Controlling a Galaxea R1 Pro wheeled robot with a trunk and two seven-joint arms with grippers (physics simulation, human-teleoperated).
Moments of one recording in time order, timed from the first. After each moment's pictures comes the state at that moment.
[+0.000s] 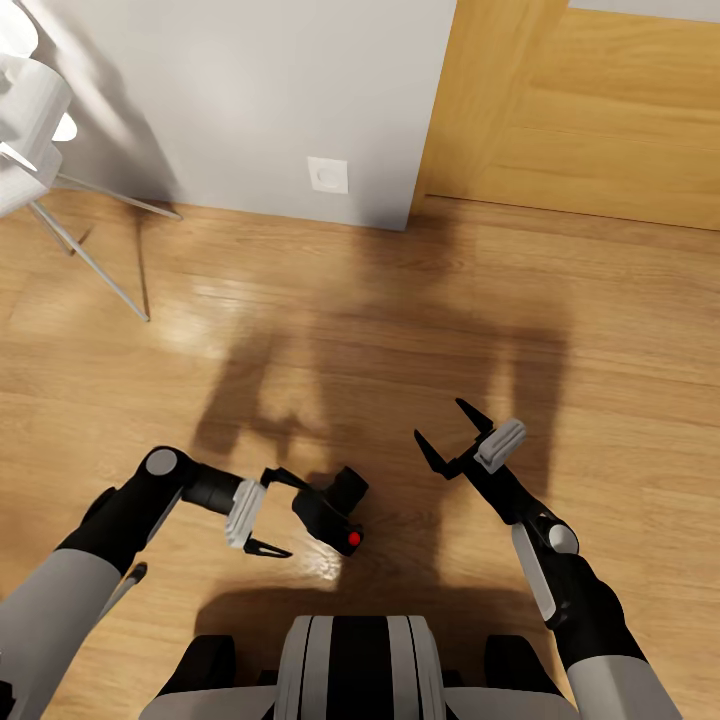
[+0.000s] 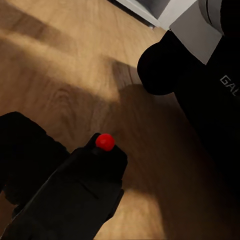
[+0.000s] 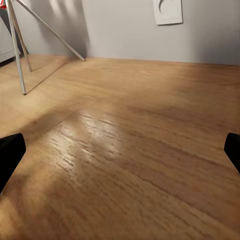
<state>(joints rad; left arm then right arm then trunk) -0.82 0.26 -0.29 -0.97 -0.06 -0.31 -1.57 -0.52 -0.01 -0.08 -1.17 -0.14 -0.55 0.79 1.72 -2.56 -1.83</state>
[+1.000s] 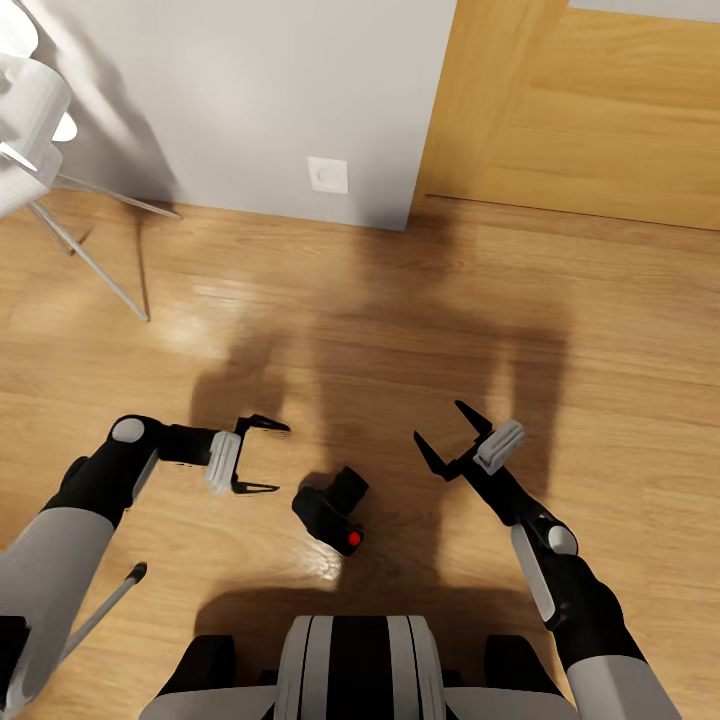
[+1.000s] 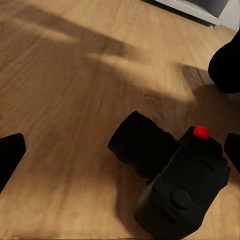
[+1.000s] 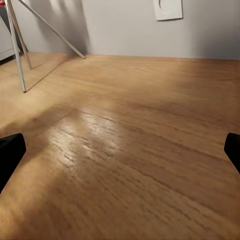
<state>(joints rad) -0.95 0.26 -0.10 -0.84 -0.06 -0.49 -1.57 -0.52 -0.01 -0.08 -1.16 -0.14 -0.55 0.79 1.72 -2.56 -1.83</state>
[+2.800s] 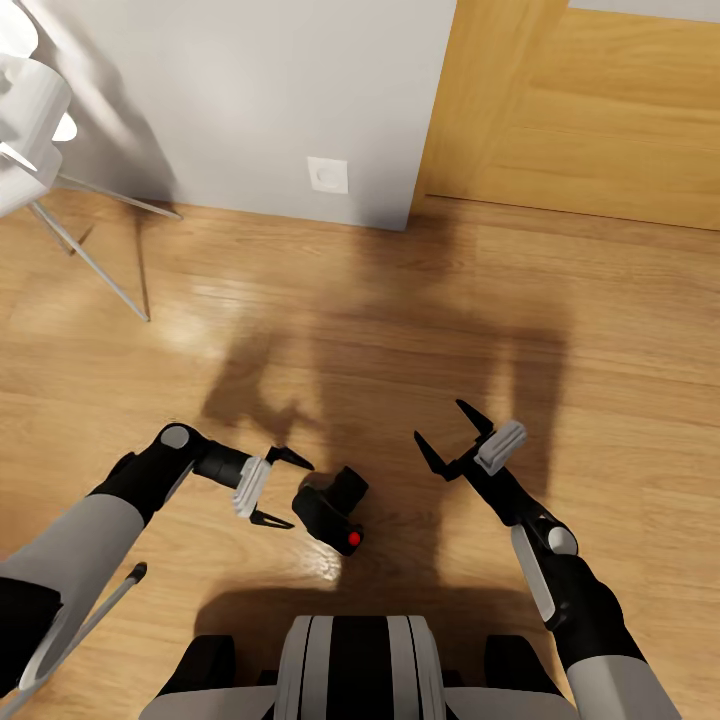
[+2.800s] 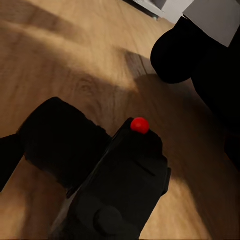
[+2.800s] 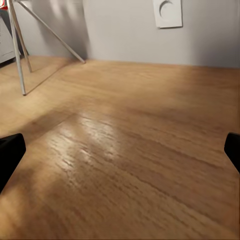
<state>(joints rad) -1.02 0.22 -0.35 -0.63 -0.07 -0.49 -1.57 -0.52 -0.01 -0.08 -1.16 -0.14 -0.59 0.79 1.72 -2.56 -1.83</state>
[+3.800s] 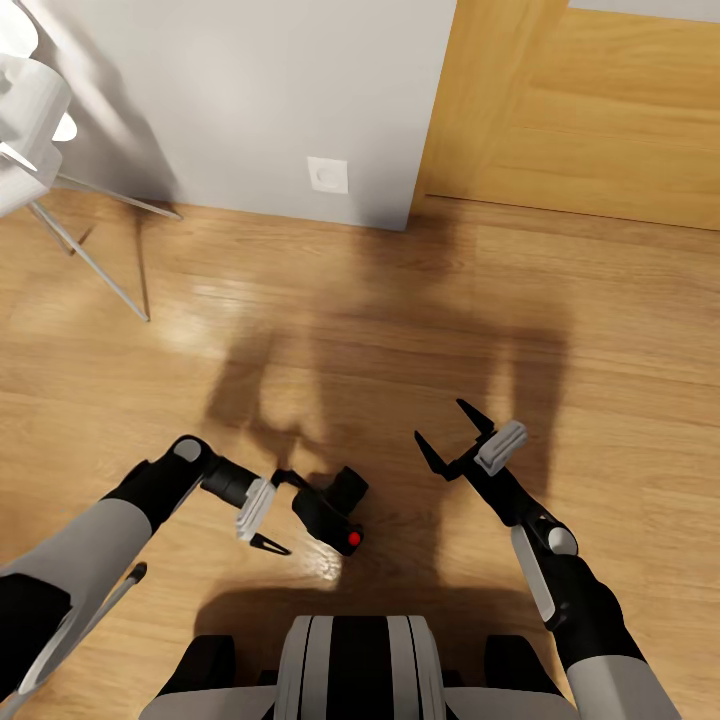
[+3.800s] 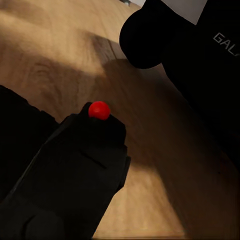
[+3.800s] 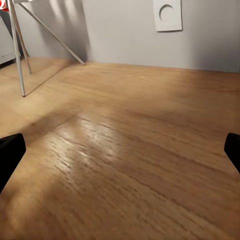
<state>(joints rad) -1.02 0.20 -0.46 -0.56 -0.08 -0.55 -1.57 -0.52 -0.01 -0.08 -1.16 -0.14 -0.60 0.79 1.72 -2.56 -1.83</state>
